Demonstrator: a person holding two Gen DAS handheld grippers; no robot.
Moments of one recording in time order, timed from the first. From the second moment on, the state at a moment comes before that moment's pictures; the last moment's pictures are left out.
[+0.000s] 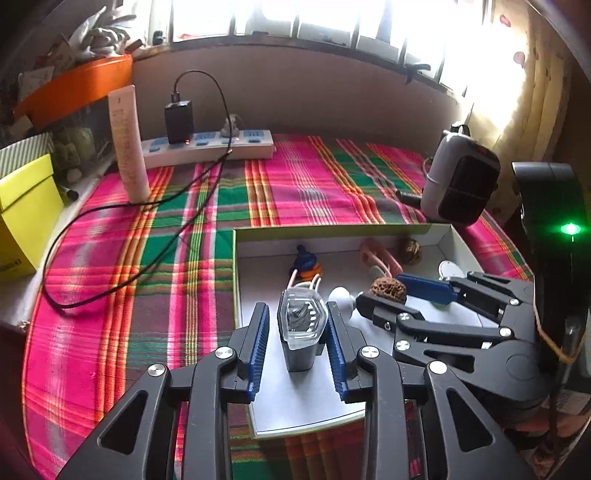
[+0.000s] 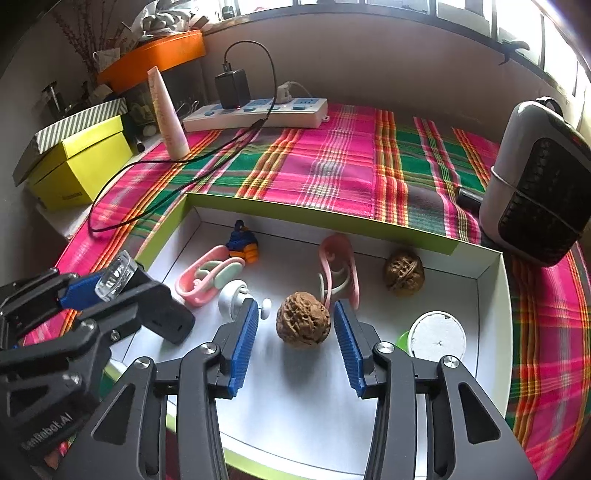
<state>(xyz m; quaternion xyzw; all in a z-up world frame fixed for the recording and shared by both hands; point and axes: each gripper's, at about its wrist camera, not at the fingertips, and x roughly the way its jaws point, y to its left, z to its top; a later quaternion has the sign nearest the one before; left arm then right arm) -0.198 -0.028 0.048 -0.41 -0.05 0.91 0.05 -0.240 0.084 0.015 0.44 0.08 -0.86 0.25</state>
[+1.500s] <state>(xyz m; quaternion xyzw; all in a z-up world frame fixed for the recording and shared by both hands) -0.173 -0.023 0.031 -0.42 -0.06 0.90 0.03 -0.201 0.102 0.034 0.41 0.04 -0.88 0.25</state>
